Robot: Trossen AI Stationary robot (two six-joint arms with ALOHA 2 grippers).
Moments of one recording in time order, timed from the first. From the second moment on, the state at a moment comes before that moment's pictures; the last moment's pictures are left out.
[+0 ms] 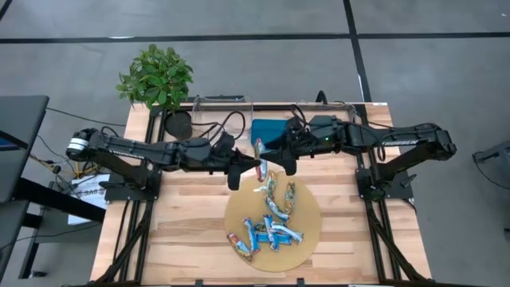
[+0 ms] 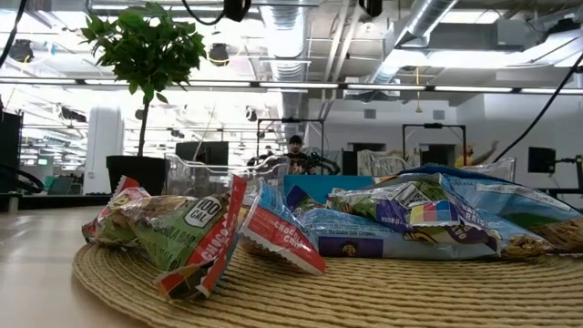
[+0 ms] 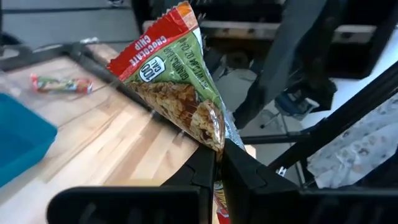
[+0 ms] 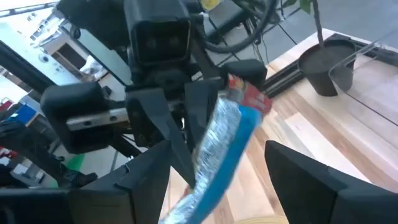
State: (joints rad) left arm -0.12 1.33 1.12 0.08 -0.19 -0.62; right arm 0.02 1.33 1.25 -0.18 -0.03 0.57
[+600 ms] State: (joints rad) left arm -0.12 1.37 1.12 0.18 -0.15 -0.58; right arm 0.00 1.33 1.25 -0.12 -0.03 0.57
